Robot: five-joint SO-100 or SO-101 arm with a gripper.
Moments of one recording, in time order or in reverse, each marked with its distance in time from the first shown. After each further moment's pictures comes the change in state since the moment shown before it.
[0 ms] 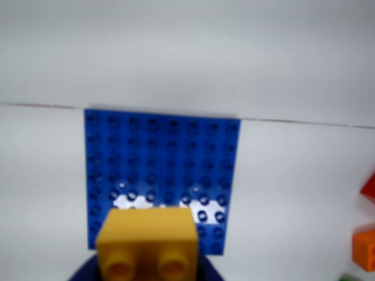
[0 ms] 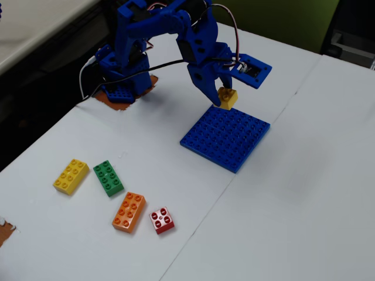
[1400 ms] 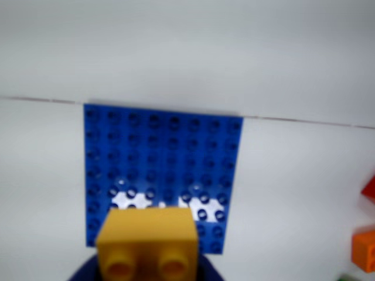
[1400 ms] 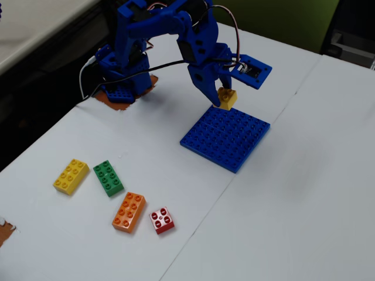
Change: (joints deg) arm 0.0 0.0 0.7 0.0 -0.9
